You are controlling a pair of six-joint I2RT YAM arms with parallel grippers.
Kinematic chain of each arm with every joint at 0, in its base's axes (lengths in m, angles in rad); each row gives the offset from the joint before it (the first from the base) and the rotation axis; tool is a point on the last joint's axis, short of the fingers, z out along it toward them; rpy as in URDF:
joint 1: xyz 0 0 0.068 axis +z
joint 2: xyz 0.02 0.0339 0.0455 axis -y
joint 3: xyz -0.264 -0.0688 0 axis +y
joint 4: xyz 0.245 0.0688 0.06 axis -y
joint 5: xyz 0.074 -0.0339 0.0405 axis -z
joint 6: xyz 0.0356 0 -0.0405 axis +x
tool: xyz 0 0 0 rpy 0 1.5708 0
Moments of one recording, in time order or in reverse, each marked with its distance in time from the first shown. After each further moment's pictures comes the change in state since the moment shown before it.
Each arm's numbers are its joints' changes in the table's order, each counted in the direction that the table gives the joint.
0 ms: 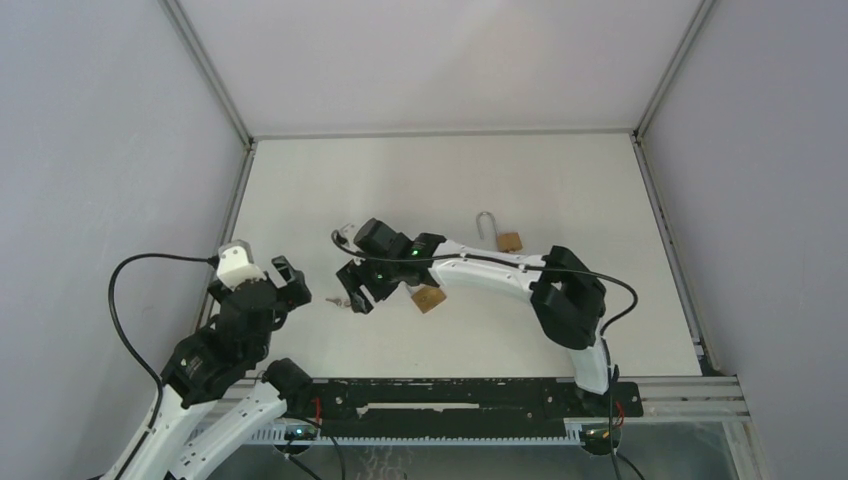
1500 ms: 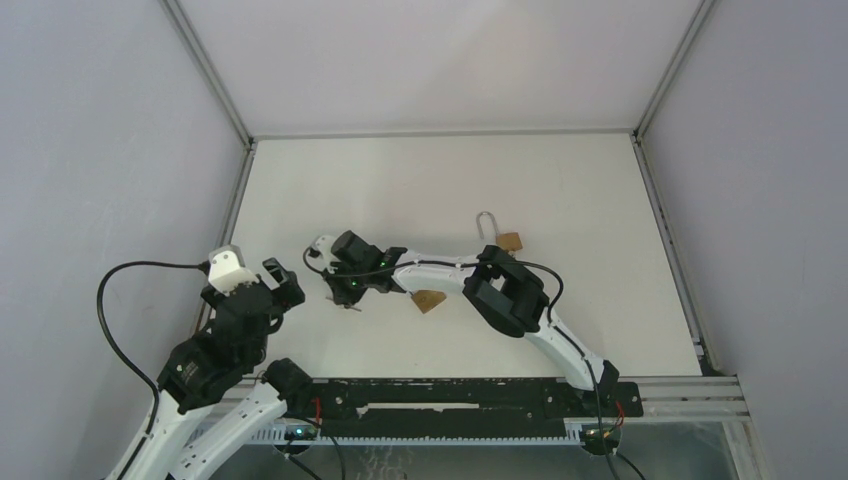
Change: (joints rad) left arm 0.004 0.035 0.000 -0.024 -0.058 -0.033; right arm 0.010 -0.417 -0.227 0.275 -0.076 -0.140
